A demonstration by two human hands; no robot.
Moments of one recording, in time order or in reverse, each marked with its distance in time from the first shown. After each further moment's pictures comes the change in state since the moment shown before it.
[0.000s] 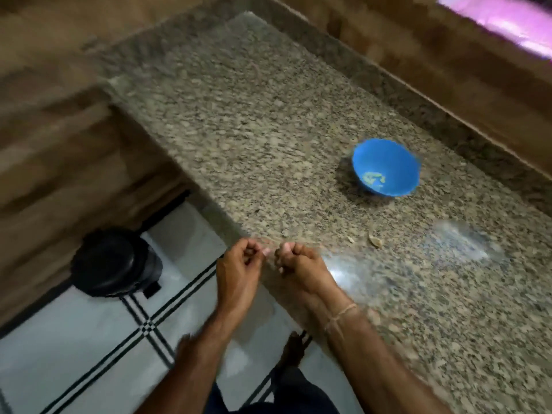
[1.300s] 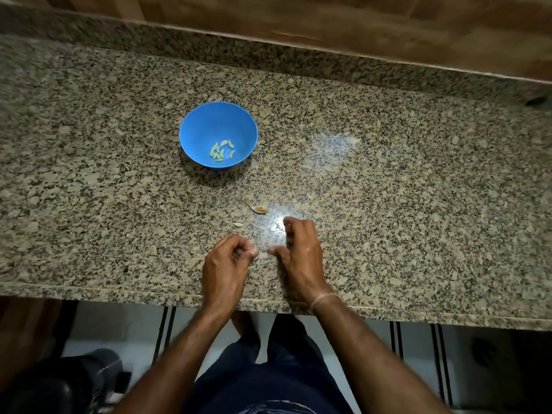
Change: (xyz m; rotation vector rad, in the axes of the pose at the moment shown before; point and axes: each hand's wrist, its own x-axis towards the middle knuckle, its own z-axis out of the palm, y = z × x) left_hand 0.012 0.046 0.137 0.304 -0.648 0.365; right_hand -0.038 0.000 -0.150 -0.810 0.875 -0.382
